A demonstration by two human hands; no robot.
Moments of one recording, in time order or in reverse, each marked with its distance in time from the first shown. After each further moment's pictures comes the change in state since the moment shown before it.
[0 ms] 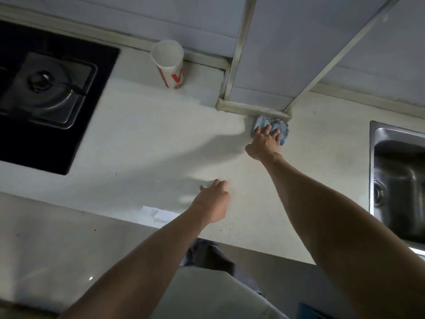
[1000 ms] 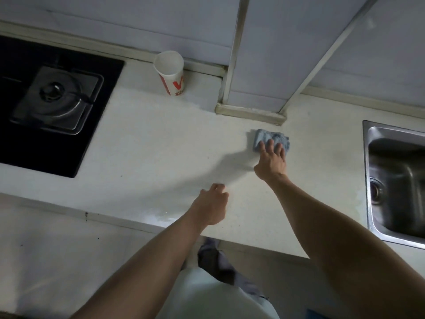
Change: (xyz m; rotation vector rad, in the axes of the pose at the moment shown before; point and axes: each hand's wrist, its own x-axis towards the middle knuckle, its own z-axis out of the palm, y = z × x) left_hand -0.015 -0.001 0.011 0.004 0.065 0.014; right_hand -0.034 0.043 0.040 0.006 0.152 -0.063
